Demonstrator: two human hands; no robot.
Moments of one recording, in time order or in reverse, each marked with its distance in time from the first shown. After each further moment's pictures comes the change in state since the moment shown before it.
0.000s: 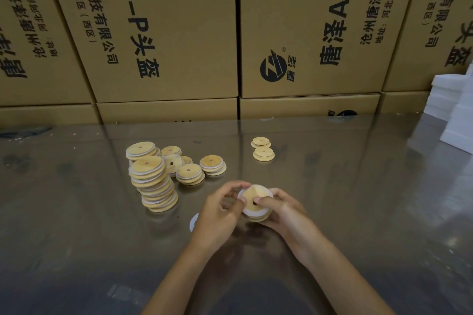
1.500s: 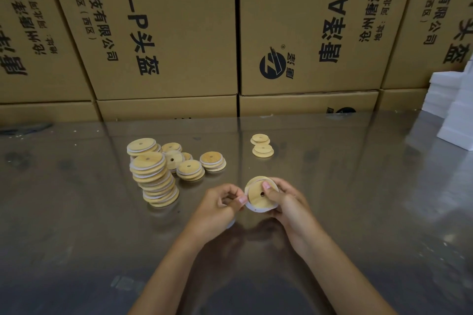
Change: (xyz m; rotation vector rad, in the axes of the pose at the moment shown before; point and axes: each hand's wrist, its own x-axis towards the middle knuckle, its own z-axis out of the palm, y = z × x) left_hand 0.003 0.003 -0.009 0.012 -0.132 -0.148; right_hand 0.002 0.003 -0.004 -0.022 0.027 -0.160
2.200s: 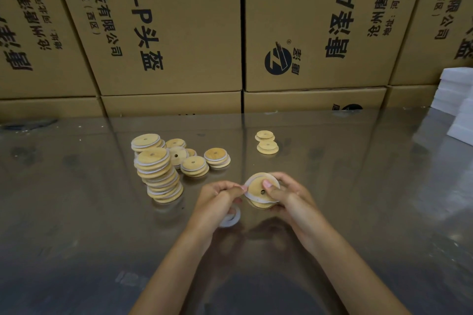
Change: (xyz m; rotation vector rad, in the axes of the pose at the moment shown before) left_hand 0.003 0.005 -0.001 -0.262 0.195 -0.243; right_hand 0.000 -0.003 0.000 -0.105 -0.089 -0.044
